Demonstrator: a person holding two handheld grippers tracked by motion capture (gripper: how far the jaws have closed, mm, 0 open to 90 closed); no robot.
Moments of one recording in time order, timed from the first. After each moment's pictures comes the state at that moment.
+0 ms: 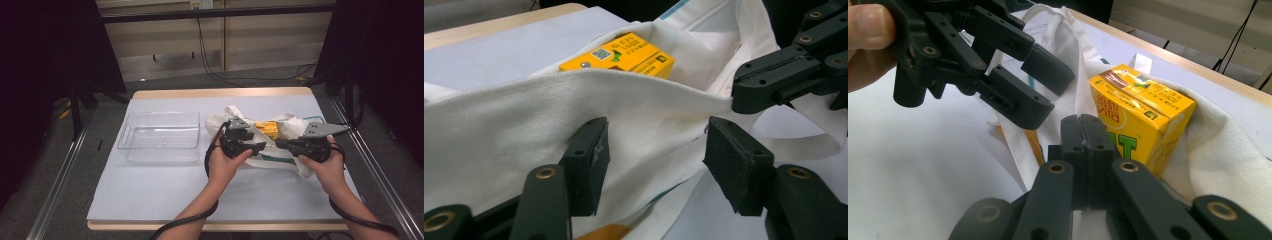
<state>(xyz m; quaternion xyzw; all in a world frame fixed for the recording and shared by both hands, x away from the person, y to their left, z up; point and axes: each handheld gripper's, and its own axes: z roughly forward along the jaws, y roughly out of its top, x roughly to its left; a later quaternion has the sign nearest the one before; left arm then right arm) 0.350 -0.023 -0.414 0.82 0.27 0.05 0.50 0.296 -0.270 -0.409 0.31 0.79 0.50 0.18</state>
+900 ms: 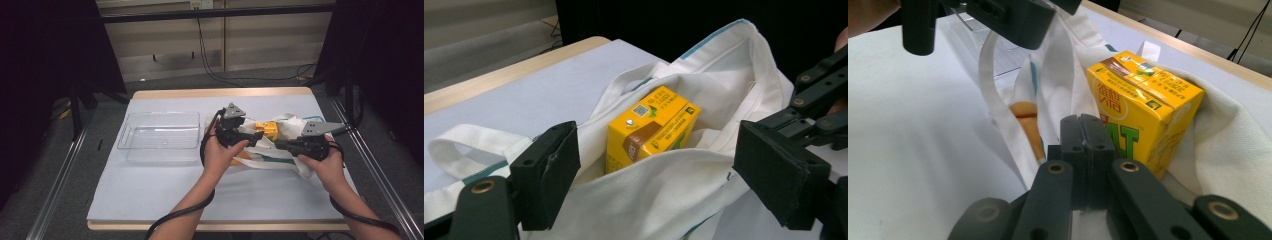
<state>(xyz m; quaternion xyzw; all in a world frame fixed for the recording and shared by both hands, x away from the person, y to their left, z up) 0.369 -0.013 -0.388 0.81 0.27 0.08 0.51 0.304 -0.272 -0.413 0.30 0.80 0.49 0.16</state>
